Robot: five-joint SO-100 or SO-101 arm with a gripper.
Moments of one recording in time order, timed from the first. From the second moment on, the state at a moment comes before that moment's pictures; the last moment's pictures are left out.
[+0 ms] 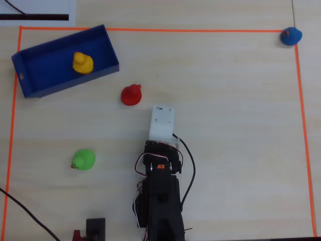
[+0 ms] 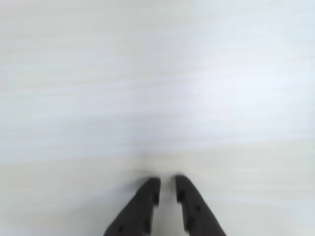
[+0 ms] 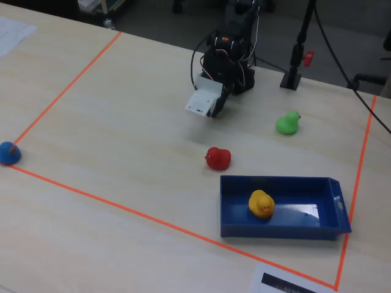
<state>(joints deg) 3.1 169.5 174.9 59.7 -79.3</state>
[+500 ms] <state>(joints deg) 2.2 180.6 176.4 72.2 -84.2</state>
